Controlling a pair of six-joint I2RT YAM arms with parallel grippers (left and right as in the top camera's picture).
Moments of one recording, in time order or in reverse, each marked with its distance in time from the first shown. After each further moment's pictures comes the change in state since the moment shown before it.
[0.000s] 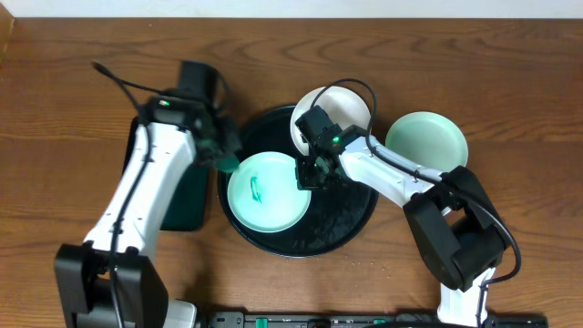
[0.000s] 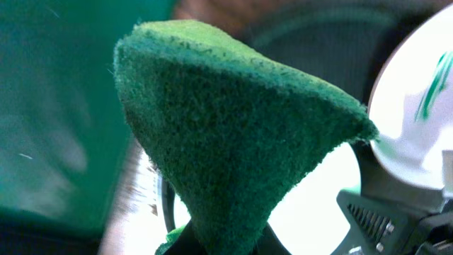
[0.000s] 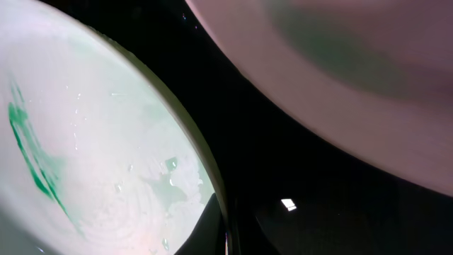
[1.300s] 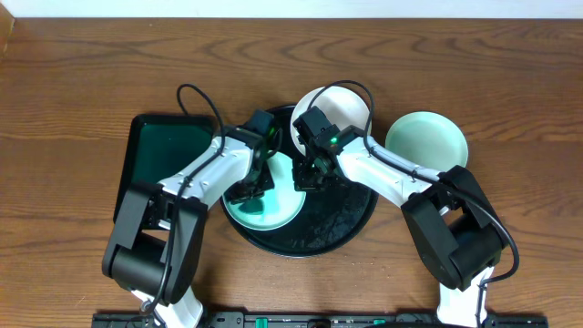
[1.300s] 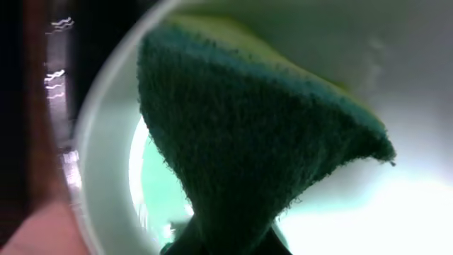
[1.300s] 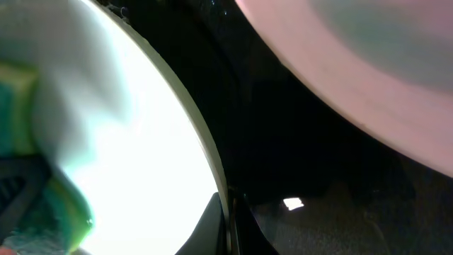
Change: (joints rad) left arm -0.210 0.218 -0.209 0.119 -0.133 -0.209; right arm 0.006 0.007 0.005 0.001 -0.035 0.000
